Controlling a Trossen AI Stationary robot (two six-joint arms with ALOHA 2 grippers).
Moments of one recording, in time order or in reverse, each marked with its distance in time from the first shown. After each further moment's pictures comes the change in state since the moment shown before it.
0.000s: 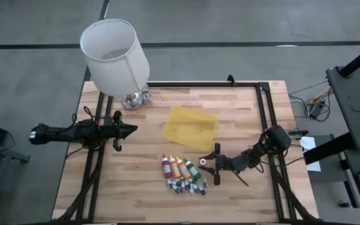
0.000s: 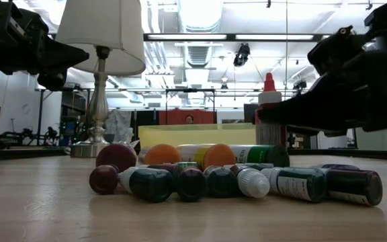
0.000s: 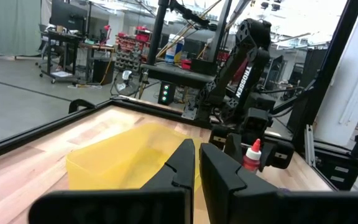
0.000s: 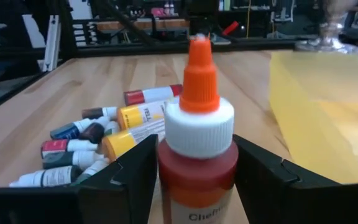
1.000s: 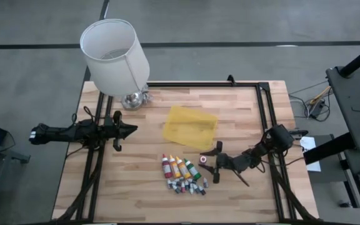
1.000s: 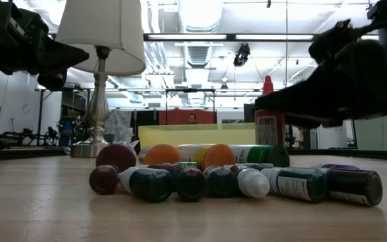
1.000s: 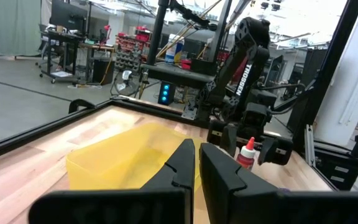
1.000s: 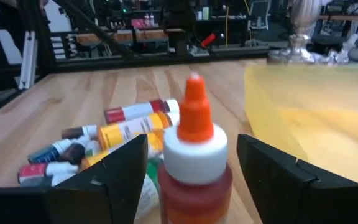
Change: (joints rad) left arm 0.000 0.000 0.000 0.000 0.000 0.000; right arm 0.008 -0.036 -0.004 0.003 0.082 -0.007
